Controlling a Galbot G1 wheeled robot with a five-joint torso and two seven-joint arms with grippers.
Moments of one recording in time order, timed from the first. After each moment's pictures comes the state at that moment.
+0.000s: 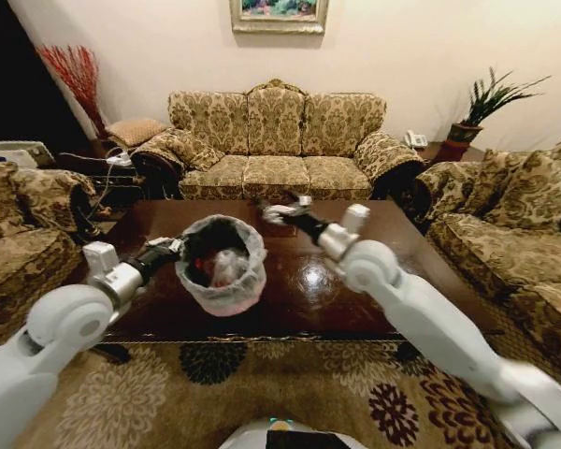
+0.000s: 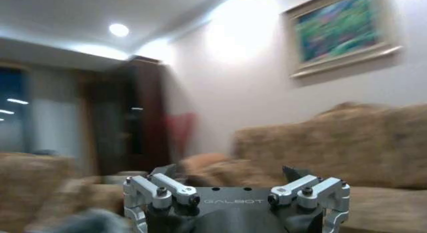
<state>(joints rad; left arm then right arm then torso) 1.45 -0.60 -0.94 -2.25 -1.15 0.43 -0.24 -0.60 0.88 0.02 2.09 0.98 -0.25 0.21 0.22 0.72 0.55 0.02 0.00</state>
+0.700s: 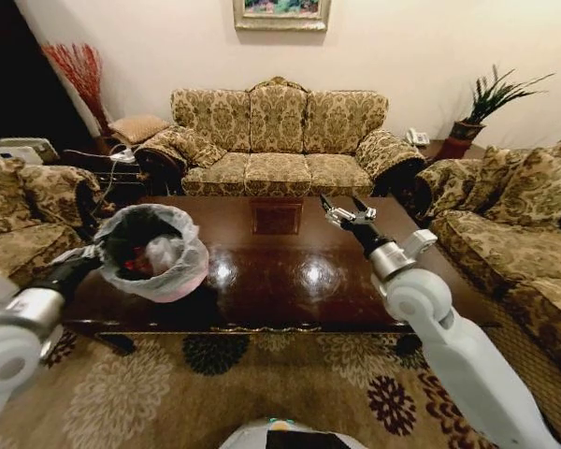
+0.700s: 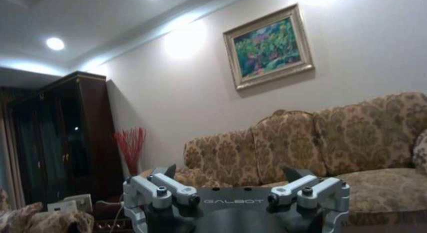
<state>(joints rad) 1.71 -1.02 -1.38 -2.36 -1.06 0.38 -0.27 -0.89 0.94 0.24 2.19 0.91 -0.22 0.27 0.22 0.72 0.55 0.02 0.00</state>
